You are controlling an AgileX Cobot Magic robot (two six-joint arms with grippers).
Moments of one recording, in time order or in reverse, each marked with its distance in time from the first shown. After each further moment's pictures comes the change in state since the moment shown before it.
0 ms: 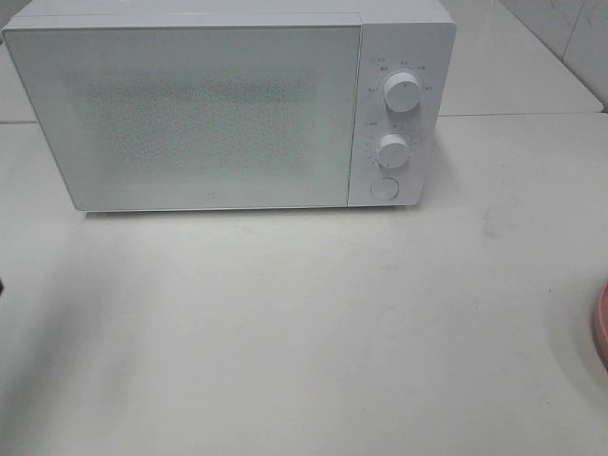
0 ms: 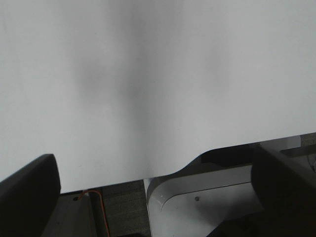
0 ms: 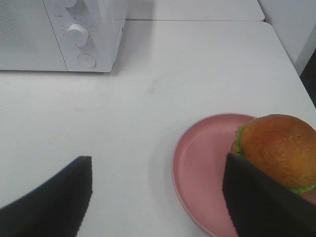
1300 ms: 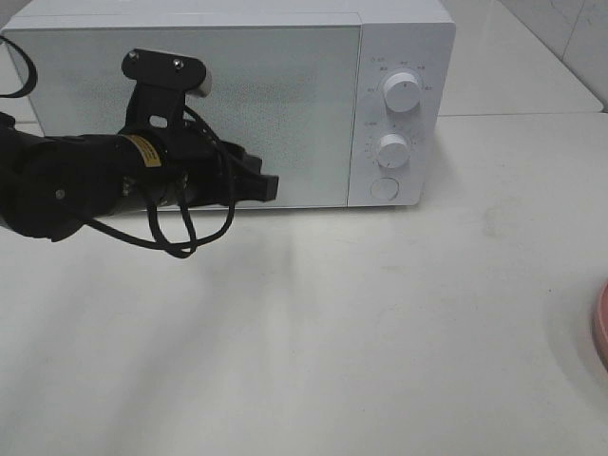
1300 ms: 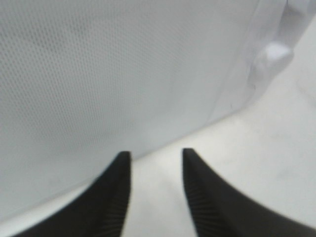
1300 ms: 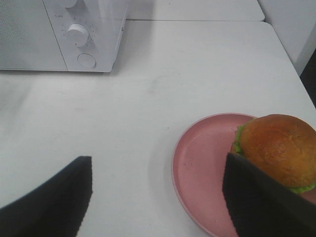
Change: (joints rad) left arm -0.456 0.539 0.010 -0.037 -1.467 0.049; right arm 0.000 0.000 0.000 0.000 0.000 -0.001
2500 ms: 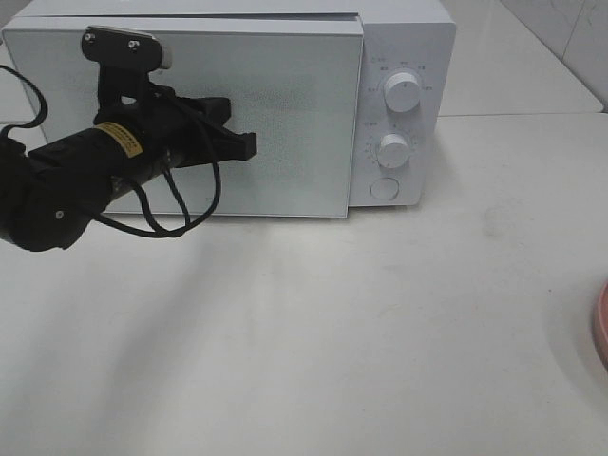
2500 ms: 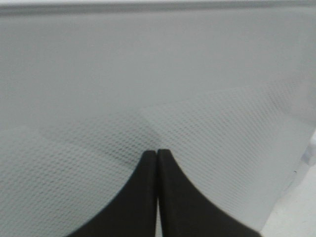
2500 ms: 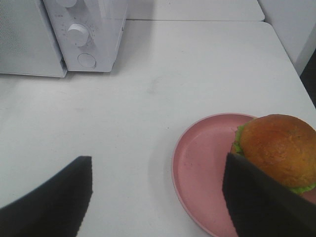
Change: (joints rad) left arm 0.100 0.115 -0.002 0.107 -0.437 -0.045; right arm 0.000 0.000 0.000 -0.001 0.000 -0.001
